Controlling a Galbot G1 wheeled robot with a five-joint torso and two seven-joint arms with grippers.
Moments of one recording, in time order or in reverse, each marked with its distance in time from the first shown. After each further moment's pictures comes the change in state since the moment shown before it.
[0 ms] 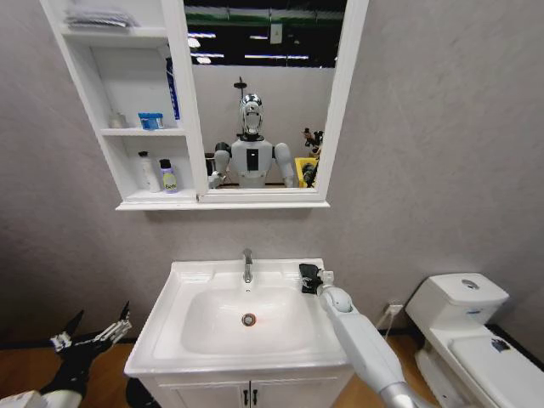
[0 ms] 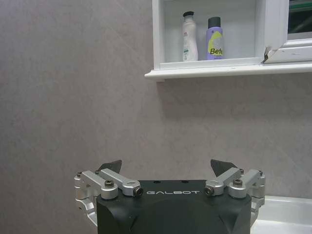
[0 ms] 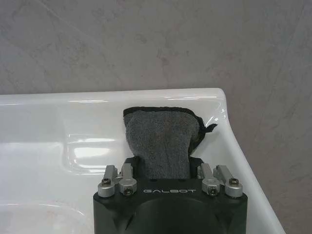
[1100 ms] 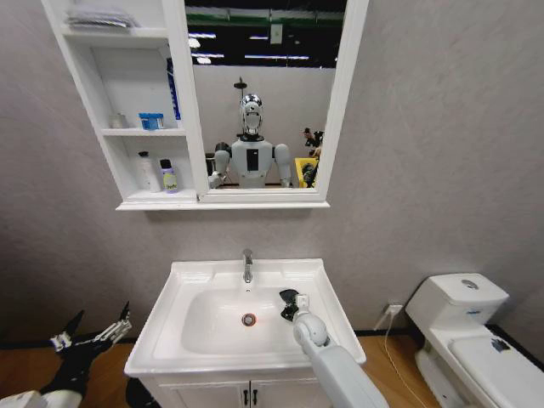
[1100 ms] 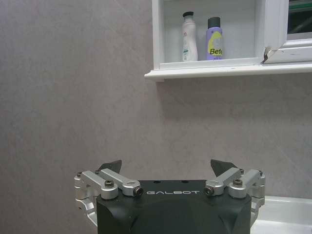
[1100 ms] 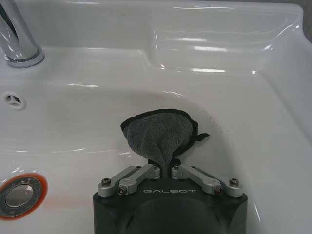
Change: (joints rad) left arm 0.000 0.000 0.000 0.000 0.000 0.000 0.000; right arm -0.213 0.091 -0.148 0.254 0.046 -0.158 0.298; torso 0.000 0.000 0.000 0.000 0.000
